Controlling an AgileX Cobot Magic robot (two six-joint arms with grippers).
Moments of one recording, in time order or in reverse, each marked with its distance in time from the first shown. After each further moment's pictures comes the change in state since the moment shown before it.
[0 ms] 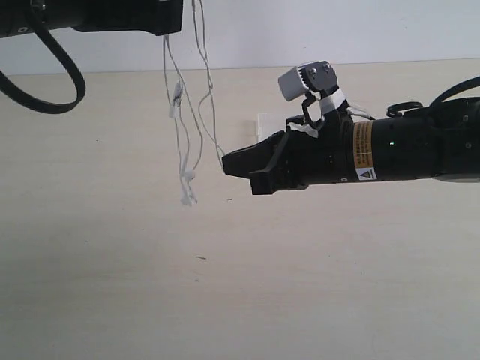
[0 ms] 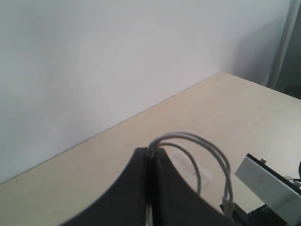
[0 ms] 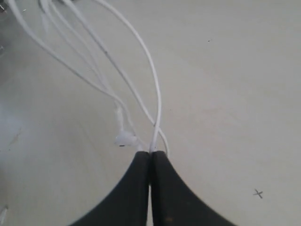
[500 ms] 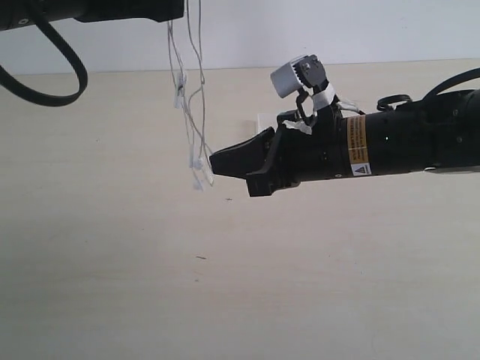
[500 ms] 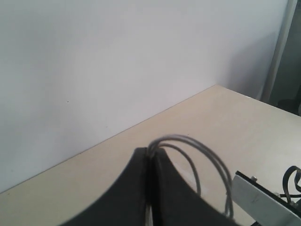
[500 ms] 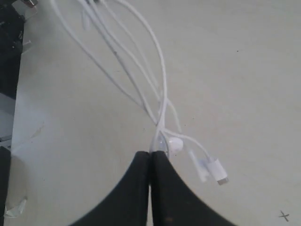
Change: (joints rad) left arm 0.000 0.000 0.000 0.000 -0.050 -0.016; right arm 0.000 0.021 -0.034 -0.064 -0.079 0.000
